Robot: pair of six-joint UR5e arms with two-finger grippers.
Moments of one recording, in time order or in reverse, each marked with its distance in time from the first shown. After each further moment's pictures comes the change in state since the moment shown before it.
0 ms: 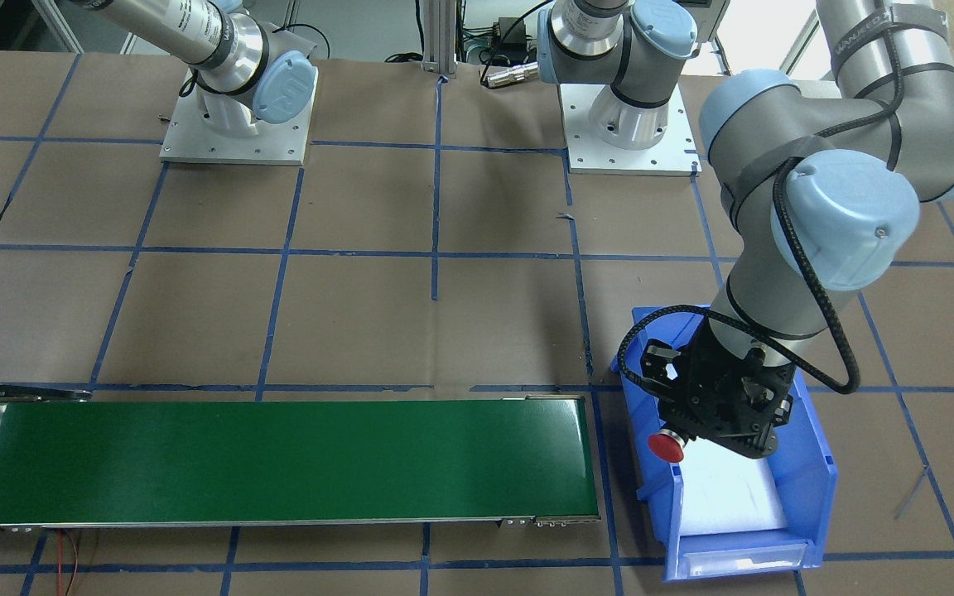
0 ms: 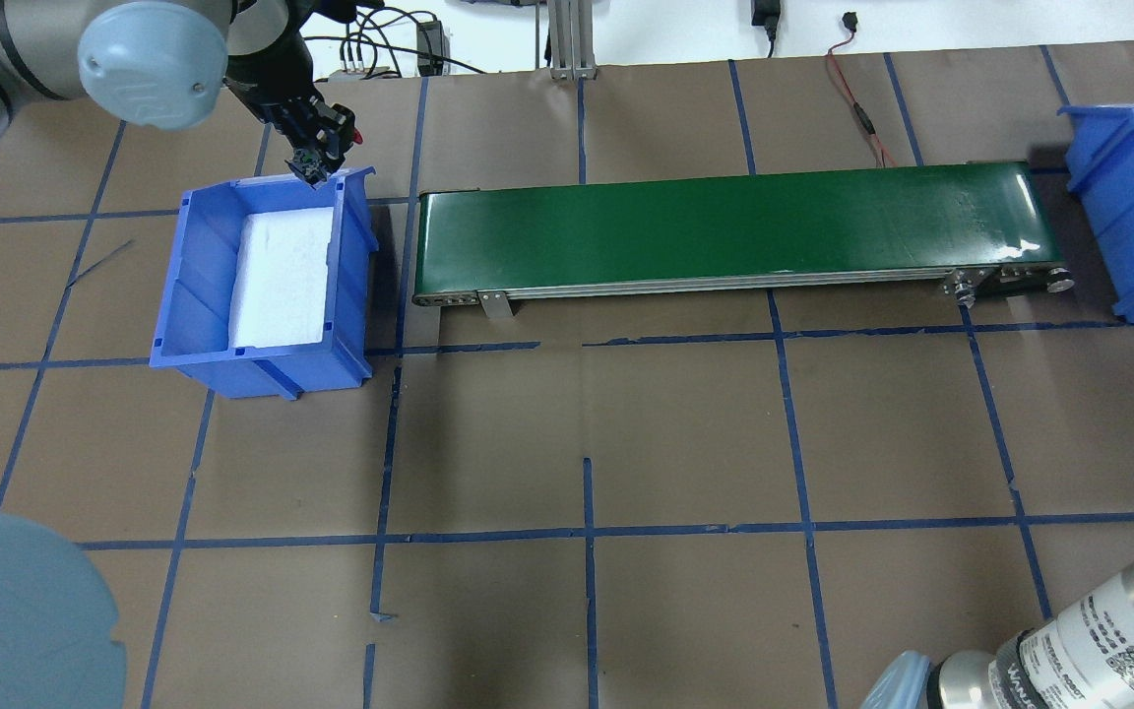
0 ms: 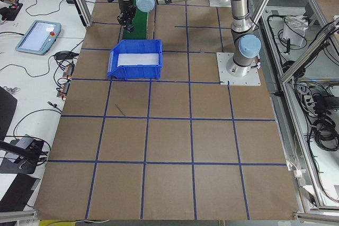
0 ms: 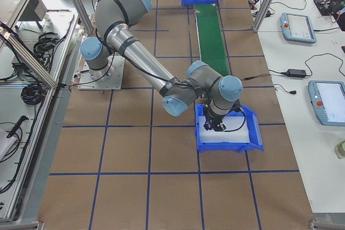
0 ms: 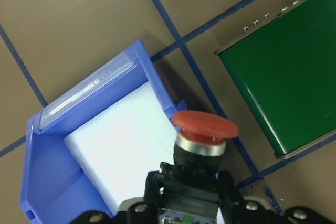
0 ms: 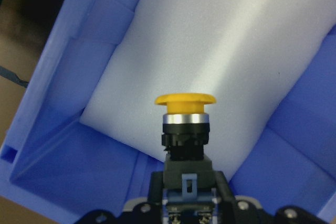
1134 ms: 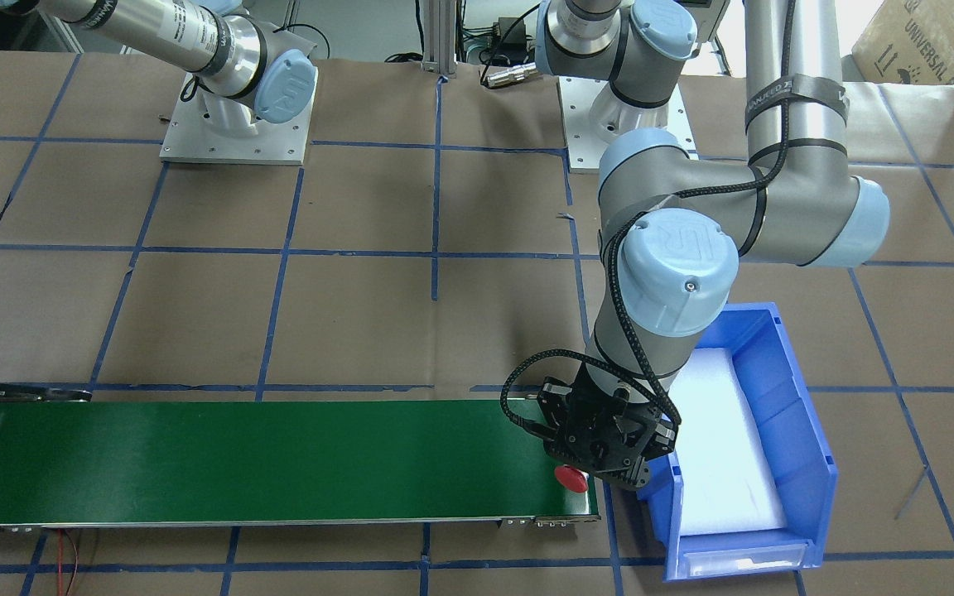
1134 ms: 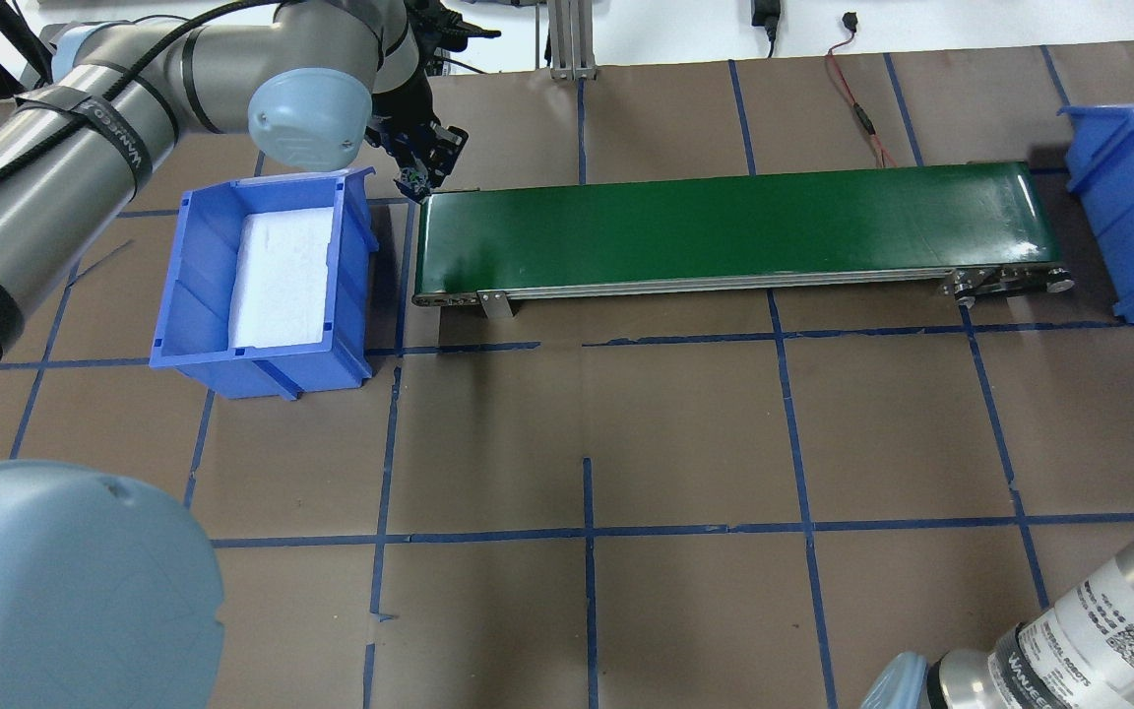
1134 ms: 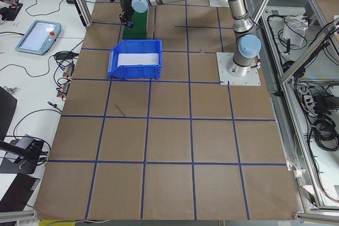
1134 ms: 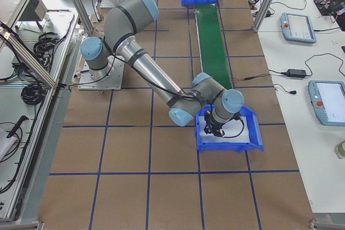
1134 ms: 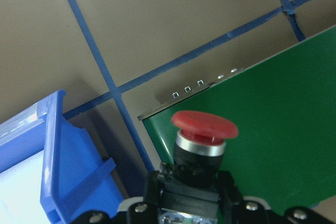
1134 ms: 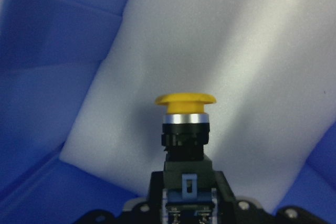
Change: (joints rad) left arm -0.130 -0.141 0.002 0.179 0.005 -0.195; right arm 0.008 0.097 -0.009 -0.021 0.013 0.041
